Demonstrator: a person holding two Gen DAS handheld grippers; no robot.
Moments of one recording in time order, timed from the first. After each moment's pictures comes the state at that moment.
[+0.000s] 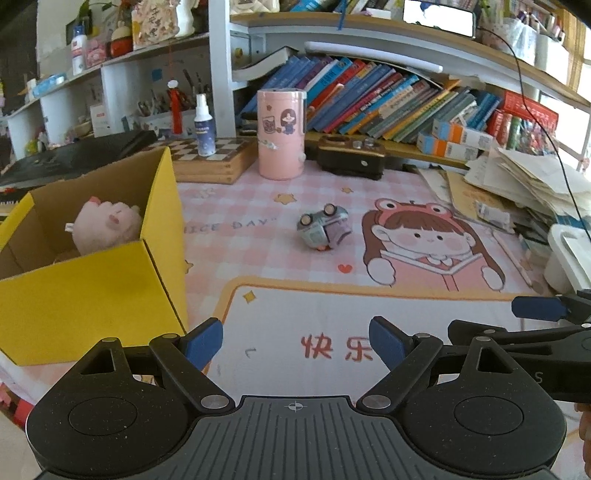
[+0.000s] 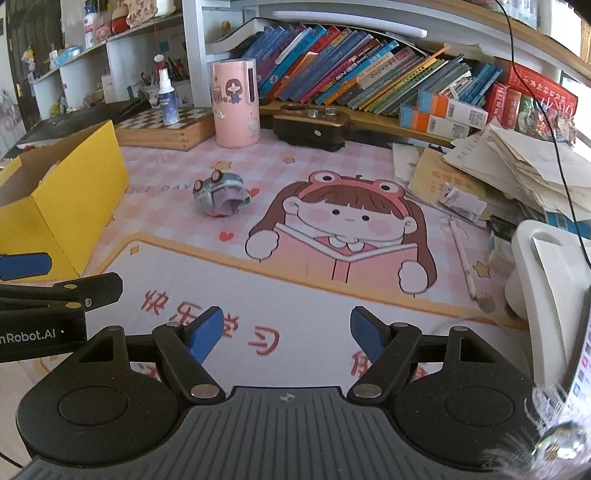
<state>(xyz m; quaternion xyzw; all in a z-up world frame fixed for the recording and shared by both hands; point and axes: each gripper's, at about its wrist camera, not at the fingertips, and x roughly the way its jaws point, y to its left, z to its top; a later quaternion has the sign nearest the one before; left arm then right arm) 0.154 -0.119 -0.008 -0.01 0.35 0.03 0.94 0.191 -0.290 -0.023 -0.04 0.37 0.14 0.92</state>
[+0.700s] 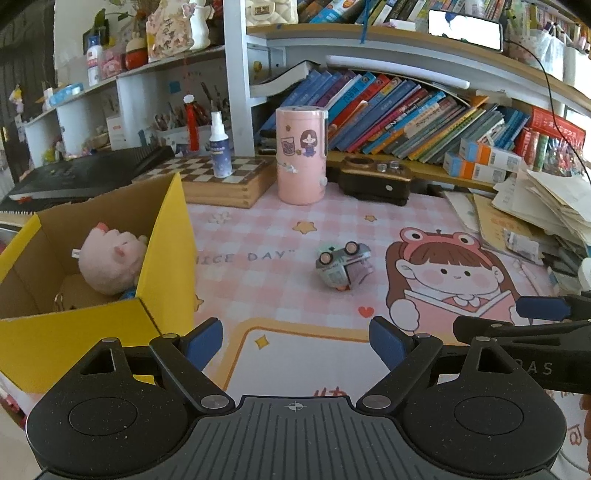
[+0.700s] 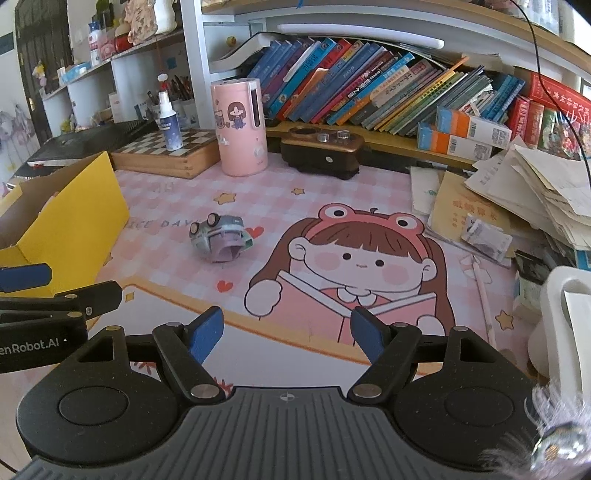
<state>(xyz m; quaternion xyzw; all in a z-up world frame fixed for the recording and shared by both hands) 0.191 -0.120 -0.002 -0.01 0.33 0.06 0.94 0.243 -0.290 -0.017 -0.02 0.35 0.17 0.92</state>
